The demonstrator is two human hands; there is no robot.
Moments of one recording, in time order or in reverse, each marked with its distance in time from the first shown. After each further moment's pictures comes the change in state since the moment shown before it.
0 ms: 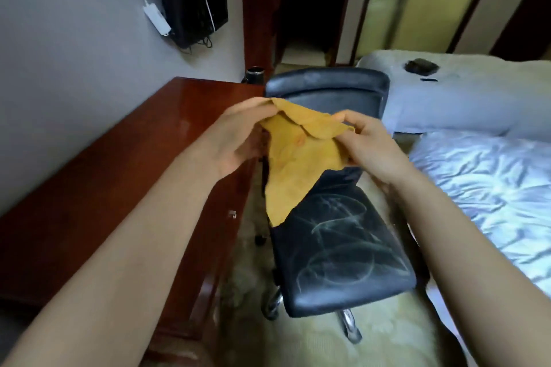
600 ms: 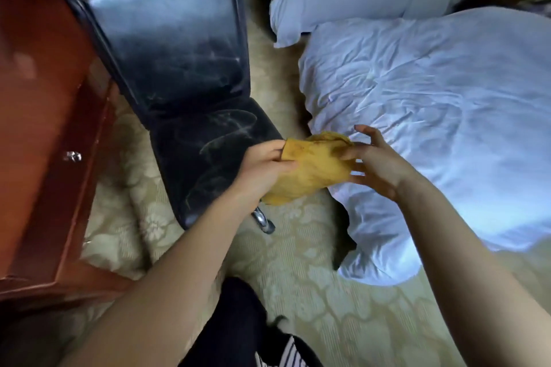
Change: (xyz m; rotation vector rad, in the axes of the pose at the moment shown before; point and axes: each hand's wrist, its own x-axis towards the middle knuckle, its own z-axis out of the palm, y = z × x) left_hand -0.045 -0.189 0.353 0.125 -0.208 -0.261; right_hand -0.214 0.213 -0.266 0.344 0.283 0.795
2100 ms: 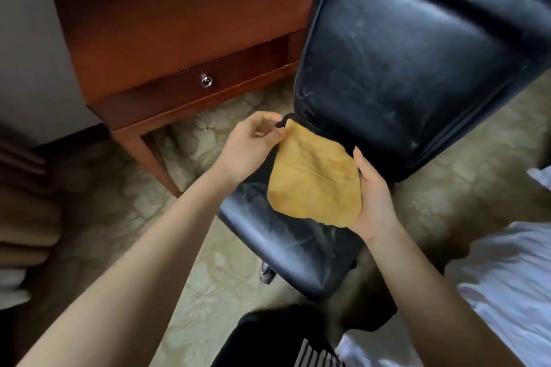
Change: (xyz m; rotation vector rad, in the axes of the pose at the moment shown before) left_hand 0.218 0.012 -0.077 -0.083 1.201 -0.114; right_hand 0.337 -0.124 0.132 0.039 -1.132 0.452
